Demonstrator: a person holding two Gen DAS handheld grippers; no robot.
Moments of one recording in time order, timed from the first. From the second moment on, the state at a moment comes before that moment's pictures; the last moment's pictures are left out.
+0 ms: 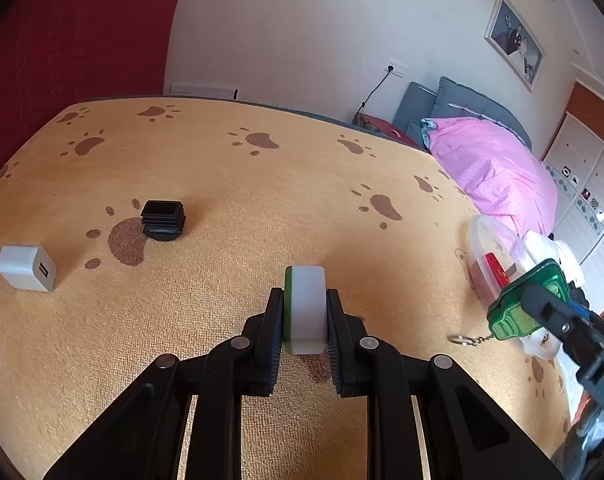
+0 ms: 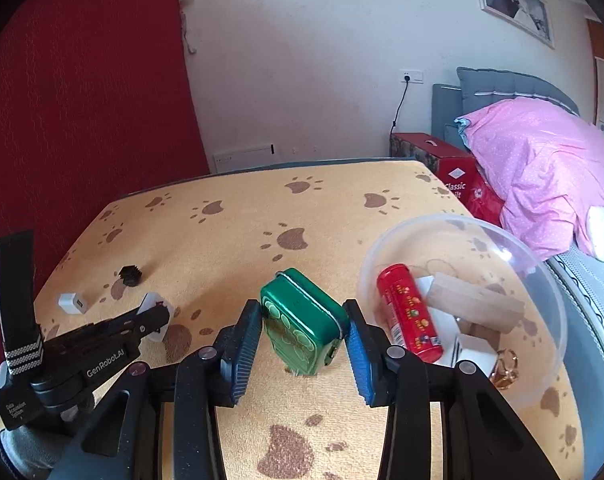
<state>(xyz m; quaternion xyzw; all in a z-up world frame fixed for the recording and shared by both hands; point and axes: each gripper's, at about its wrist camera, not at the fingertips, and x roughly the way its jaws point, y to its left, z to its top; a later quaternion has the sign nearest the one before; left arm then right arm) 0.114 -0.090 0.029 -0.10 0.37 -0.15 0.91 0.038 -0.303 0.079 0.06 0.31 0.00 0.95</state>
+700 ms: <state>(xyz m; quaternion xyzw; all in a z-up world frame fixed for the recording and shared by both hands) 0.104 -0.105 0.029 -0.09 0.38 -0.17 0.91 0.032 -0.332 0.045 0.11 0.36 0.01 0.93</state>
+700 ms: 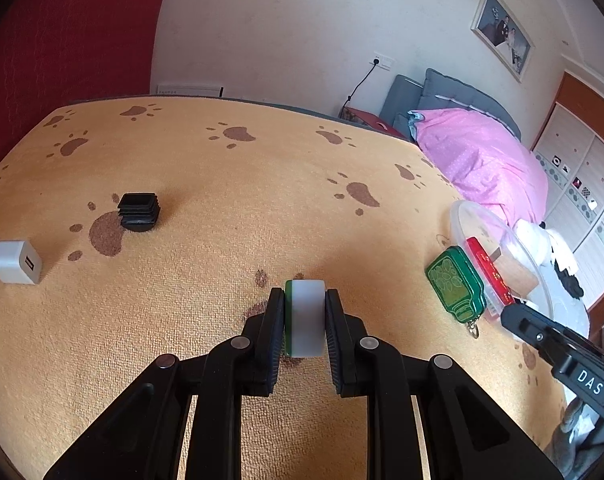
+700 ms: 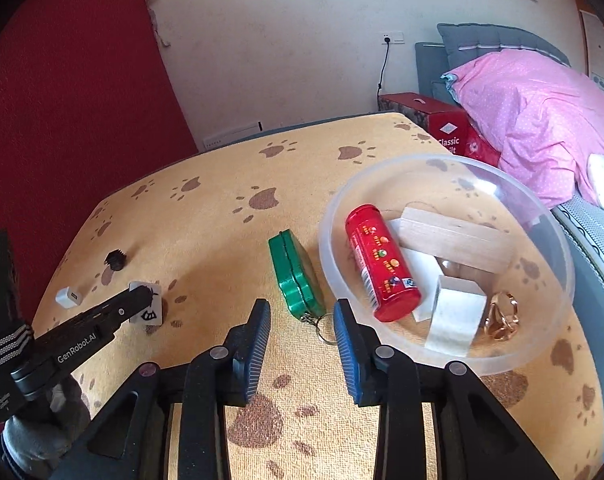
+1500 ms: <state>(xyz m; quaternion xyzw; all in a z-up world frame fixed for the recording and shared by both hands) 0.106 -0.100 0.028 -0.09 0.38 -0.17 0.90 0.058 -0.315 0.029 0.12 0.38 0.03 0.92</state>
